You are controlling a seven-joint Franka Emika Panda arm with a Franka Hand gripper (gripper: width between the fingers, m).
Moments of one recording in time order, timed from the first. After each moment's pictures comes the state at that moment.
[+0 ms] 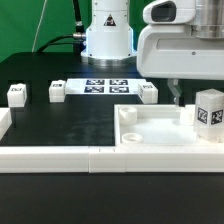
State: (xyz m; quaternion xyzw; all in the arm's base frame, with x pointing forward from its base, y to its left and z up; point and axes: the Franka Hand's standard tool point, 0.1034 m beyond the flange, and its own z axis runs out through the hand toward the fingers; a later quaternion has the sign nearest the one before) arm 0.639 0.112 0.077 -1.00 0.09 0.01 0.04
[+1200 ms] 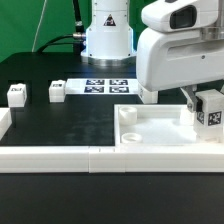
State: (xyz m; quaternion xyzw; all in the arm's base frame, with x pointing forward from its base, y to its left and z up) arm 0.637 0.116 0.077 -0.99 -0.11 0.01 0.04
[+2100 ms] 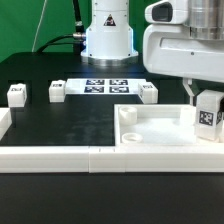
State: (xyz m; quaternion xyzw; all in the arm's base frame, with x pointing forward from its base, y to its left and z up) arm 0.634 0.123 0.075 -0.92 0.39 0.03 0.04
